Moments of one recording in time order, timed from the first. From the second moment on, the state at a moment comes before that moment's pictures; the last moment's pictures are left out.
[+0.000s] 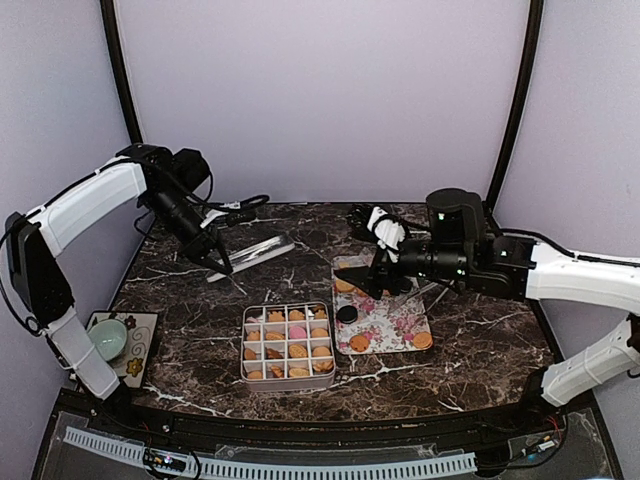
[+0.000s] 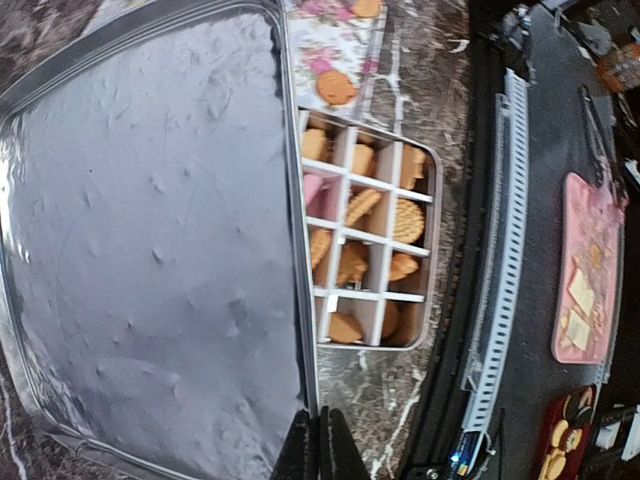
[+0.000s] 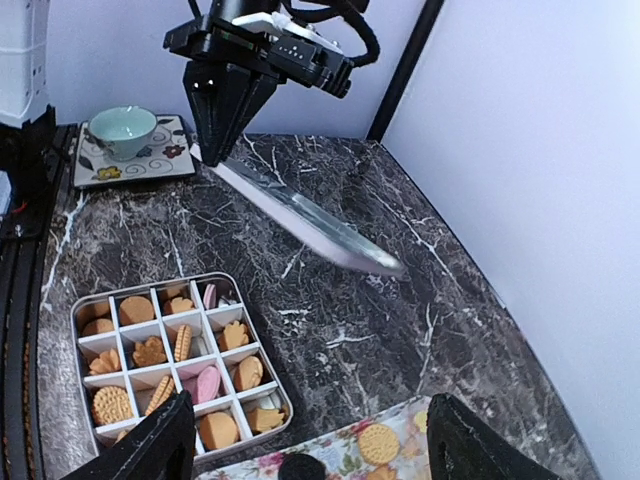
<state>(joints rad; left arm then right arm) -0.40 1.68 1.65 -1.39 0.58 0.73 0.97 1.25 0.94 -0.01 -0.11 -0.31</state>
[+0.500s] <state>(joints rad) -0.58 1.55 1.56 -1.53 0.67 0.86 1.14 1.38 1.17 -0.27 -0.10 -0.75</state>
